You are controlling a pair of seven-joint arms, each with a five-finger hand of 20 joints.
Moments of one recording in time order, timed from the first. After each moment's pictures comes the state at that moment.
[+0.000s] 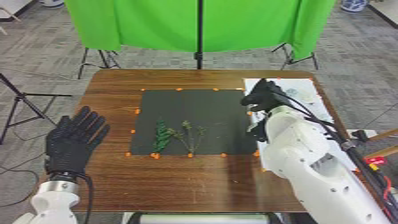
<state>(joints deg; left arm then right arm) 127.6 -55.0 -94.5 -122.8 9.1 12.4 22.4 -79.3 -58.9 62.1 -115.7 -122.8 -7.7 51.6</state>
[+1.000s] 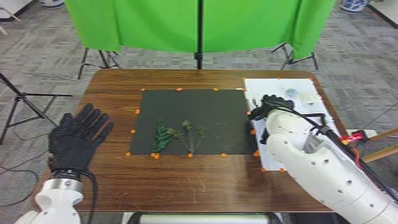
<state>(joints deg) 126.1 -56.0 -93.3 -123.3 8.4 12.3 21.9 -67.6 -55.1 50.6 -97.9 -121.0 -18.2 53.1</state>
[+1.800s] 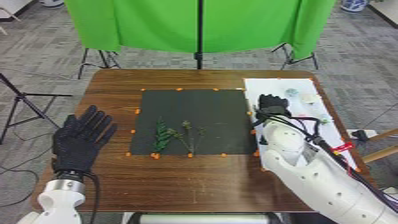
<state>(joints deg) 126.2 -56.9 -93.2 -123.2 8.3 11.6 20.1 -69.6 -53.8 46.4 -94.7 -133.9 -6.2 45.7</state>
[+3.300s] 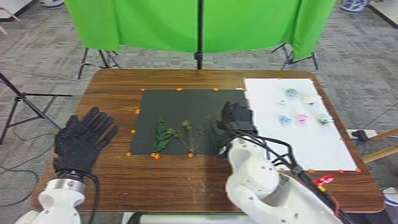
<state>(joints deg) 125.8 -55.7 -92.9 -122.6 8.0 12.4 18.8 -78.8 -63.4 42.9 -110.1 -137.1 3.3 52.2</state>
